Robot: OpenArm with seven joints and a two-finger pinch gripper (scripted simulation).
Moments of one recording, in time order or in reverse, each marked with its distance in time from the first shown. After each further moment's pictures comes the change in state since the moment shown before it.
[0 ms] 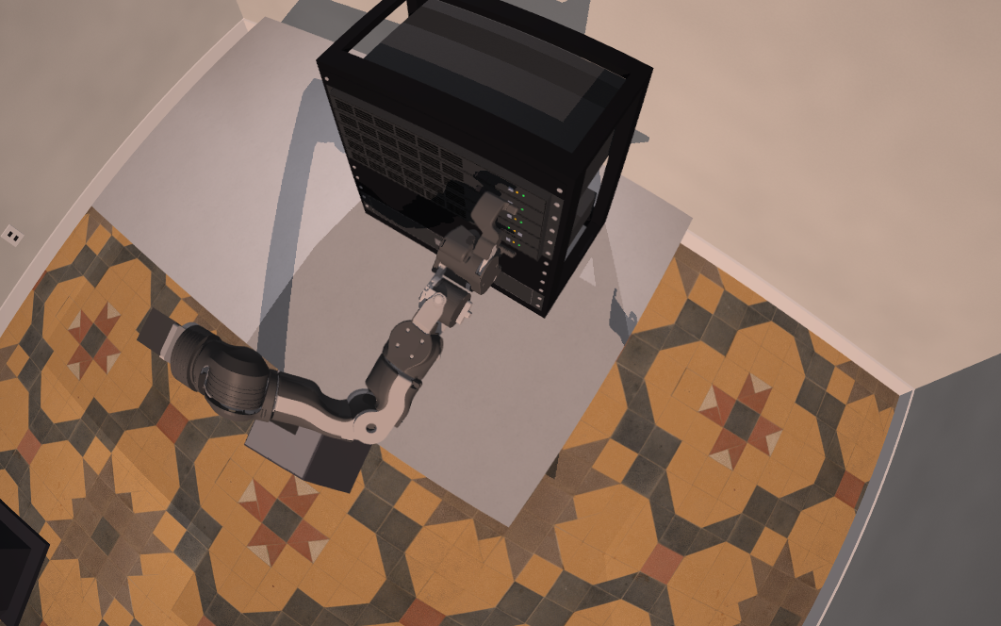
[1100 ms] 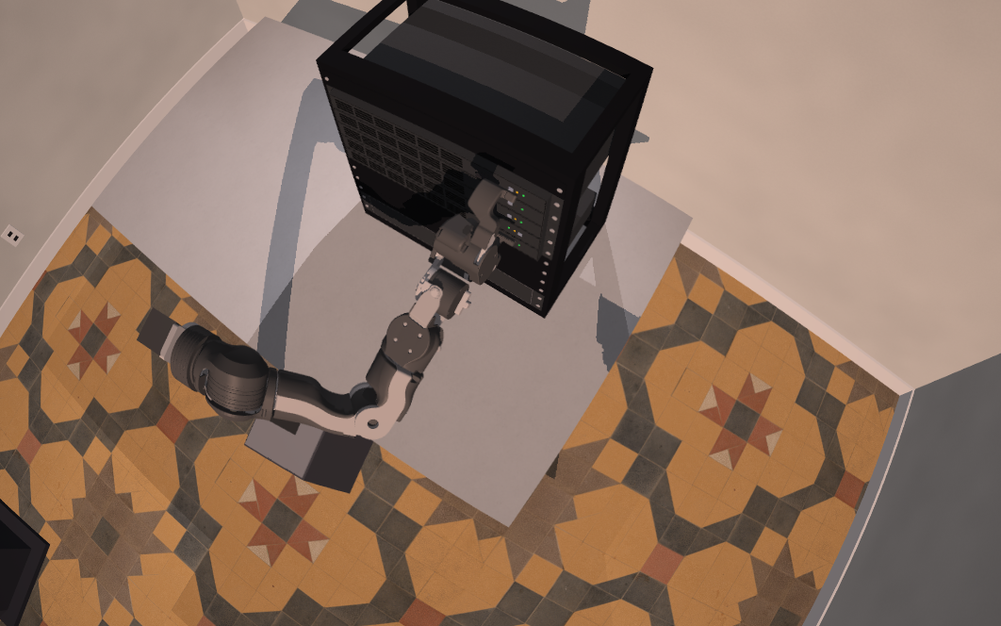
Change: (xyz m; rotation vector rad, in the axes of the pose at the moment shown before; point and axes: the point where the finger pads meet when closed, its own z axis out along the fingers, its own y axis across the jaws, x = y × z) arm 0.003 0.035 0.001 -0.028 0.007 0.001
